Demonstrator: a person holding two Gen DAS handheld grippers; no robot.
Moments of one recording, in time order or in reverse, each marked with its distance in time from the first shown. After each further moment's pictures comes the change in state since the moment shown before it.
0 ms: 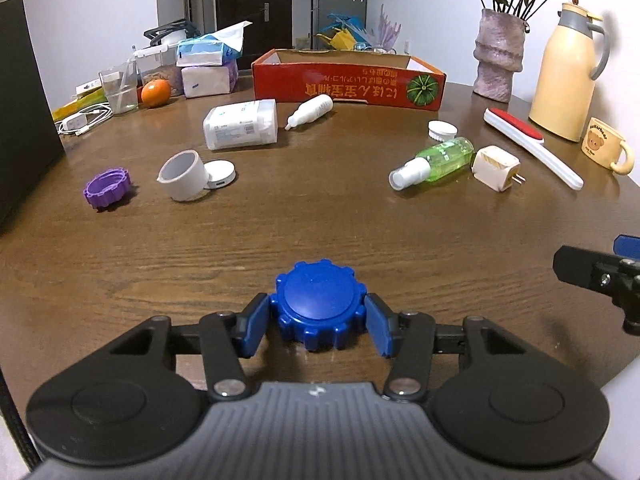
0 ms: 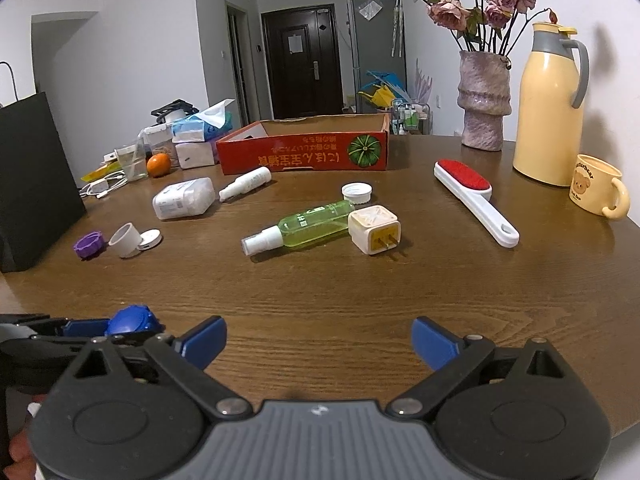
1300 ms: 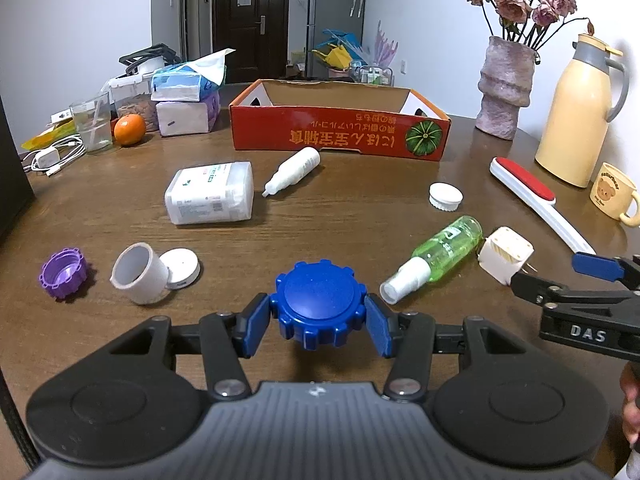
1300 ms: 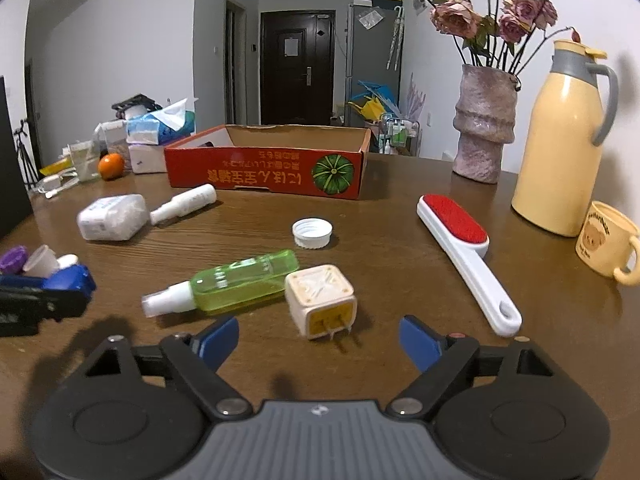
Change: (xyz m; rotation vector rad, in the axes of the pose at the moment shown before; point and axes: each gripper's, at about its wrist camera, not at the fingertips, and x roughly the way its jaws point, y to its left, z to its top) left arm 0.047 -0.014 0.081 -0.021 -0.040 -0.024; right arm 0.096 -0.036 0.055 -0.097 -0.023 -0.086
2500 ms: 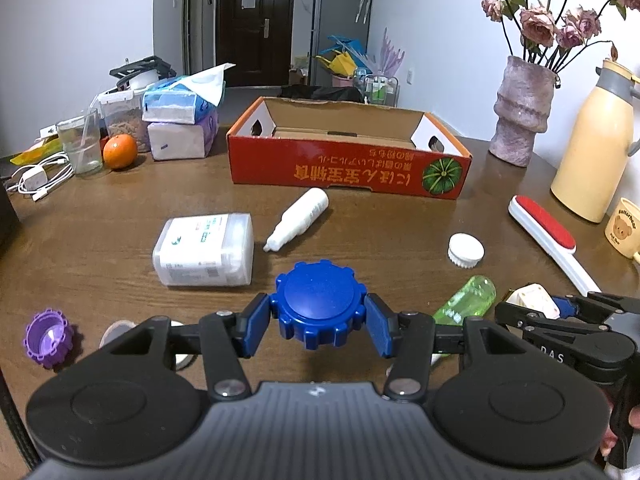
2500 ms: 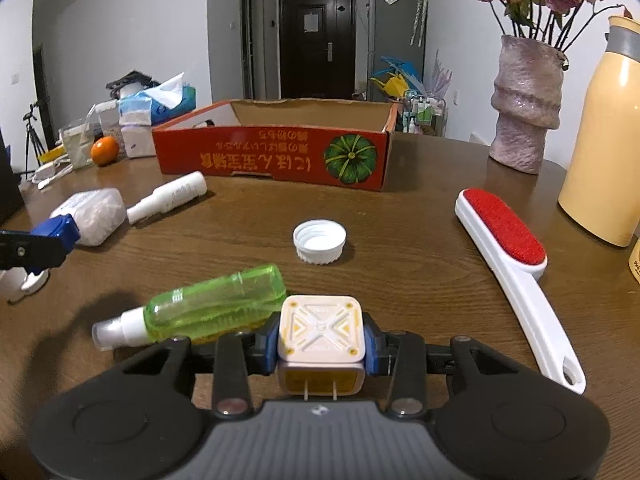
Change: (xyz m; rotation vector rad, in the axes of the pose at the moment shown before) left arm 0.036 0.010 0.057 -0.023 -0.015 -0.004; right arm 0.076 -0.011 0.030 -0.002 0.073 0.077
